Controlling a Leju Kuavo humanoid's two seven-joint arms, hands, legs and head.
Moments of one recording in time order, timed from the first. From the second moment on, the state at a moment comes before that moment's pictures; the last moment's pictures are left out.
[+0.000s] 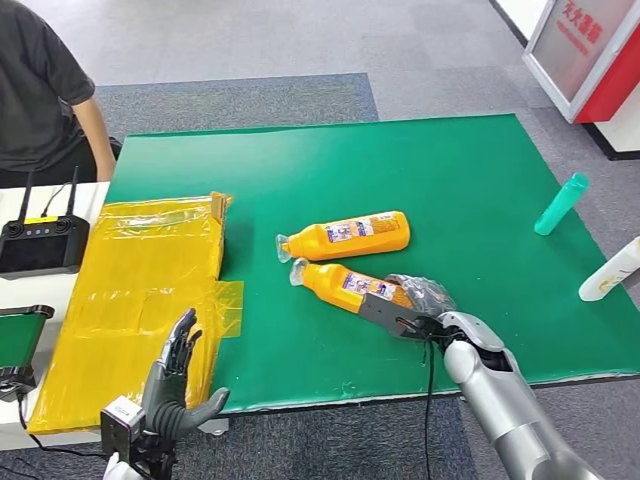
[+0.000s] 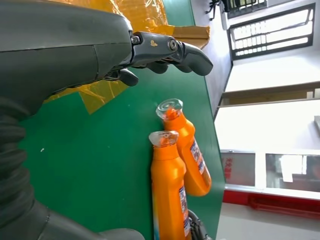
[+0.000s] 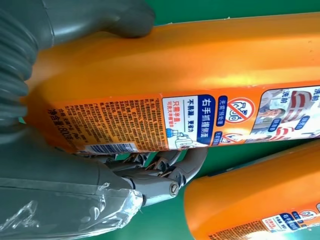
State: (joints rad) left arm 0.17 -0.10 -0.12 -1.36 -0.15 -0.17 -0.68; right arm -0.39 -0.09 0.44 -1.07 0.83 0.15 0.12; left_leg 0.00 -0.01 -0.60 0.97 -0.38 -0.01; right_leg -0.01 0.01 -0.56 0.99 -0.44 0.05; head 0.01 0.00
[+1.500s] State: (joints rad) left arm 0.18 -0.20 0.01 -1.34 -0.07 -0.56 -0.67; right arm 0.11 0.10 0.37 -1.72 0.63 0.02 -0.35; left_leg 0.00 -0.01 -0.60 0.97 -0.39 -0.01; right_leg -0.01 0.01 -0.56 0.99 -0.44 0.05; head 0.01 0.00
